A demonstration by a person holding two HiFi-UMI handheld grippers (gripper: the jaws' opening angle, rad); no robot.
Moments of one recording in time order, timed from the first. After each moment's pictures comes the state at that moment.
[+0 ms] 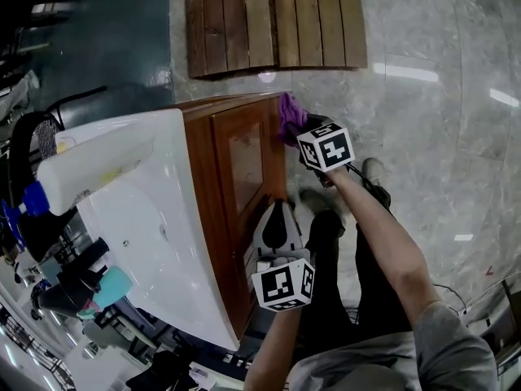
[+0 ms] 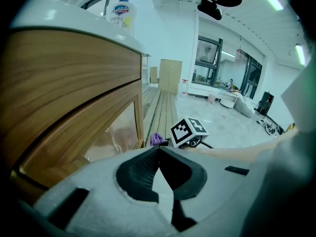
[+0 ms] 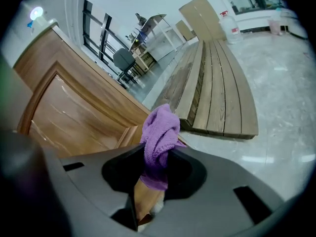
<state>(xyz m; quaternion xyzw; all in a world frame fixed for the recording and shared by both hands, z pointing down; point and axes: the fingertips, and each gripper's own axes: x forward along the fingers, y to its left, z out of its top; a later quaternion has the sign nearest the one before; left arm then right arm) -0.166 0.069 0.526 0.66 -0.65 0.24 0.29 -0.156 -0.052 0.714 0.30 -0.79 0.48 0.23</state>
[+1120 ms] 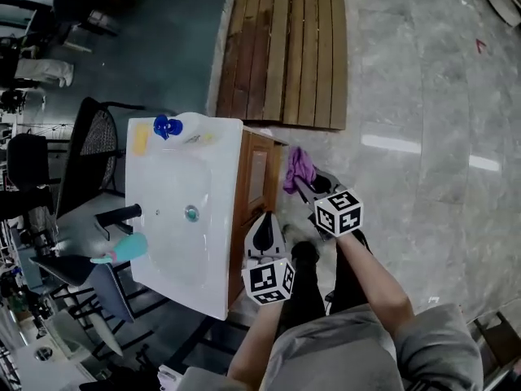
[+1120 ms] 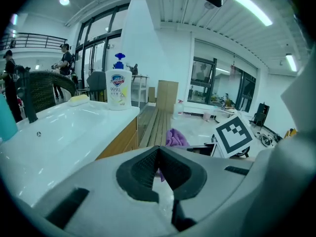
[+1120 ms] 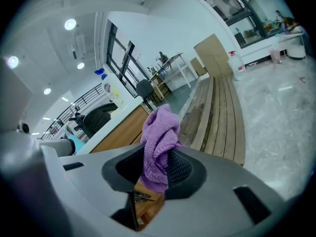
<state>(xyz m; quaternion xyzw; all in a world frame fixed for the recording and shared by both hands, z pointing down) -0.142 0.089 0.345 0.68 -0.67 0.17 0.24 -0.081 0.004 0.433 0.32 -0.86 0.39 0.11</state>
